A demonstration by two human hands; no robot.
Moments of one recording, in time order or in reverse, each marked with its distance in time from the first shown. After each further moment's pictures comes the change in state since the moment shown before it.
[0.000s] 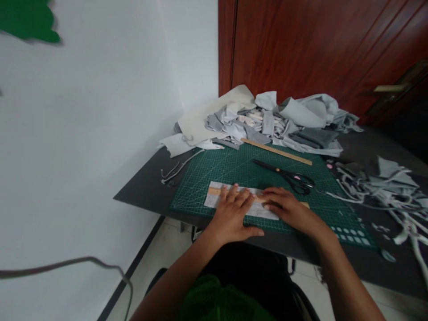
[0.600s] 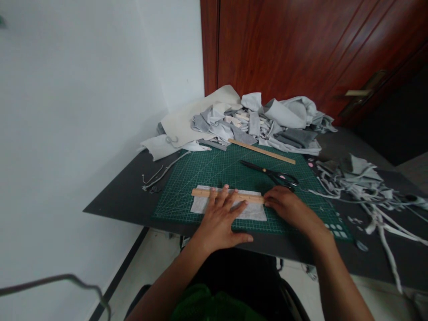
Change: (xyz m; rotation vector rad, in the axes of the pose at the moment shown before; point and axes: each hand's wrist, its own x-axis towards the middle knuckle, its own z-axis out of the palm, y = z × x) left_hand 0.003 -0.005 -0.001 0.002 -0.028 0.043; right_hand -0.009 0.007 -0.025 -0.175 0.000 0.214
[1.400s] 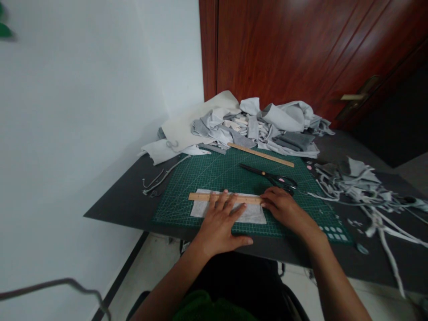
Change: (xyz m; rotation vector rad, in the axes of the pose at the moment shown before) left_hand 0.000 0.001 -0.002 -0.016 -0.008 -0.016; right_hand 0.004 0.000 0.011 -0.078 0.064 -0.021
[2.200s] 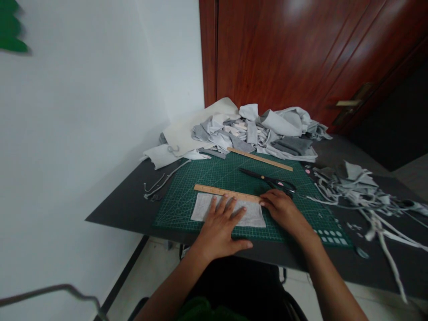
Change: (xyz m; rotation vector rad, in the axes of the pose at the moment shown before) left_hand -0.001 -0.002 0.001 -0.011 -0.014 0.004; right_hand 0.006 0.005 0.009 -0.021 0.091 0.055
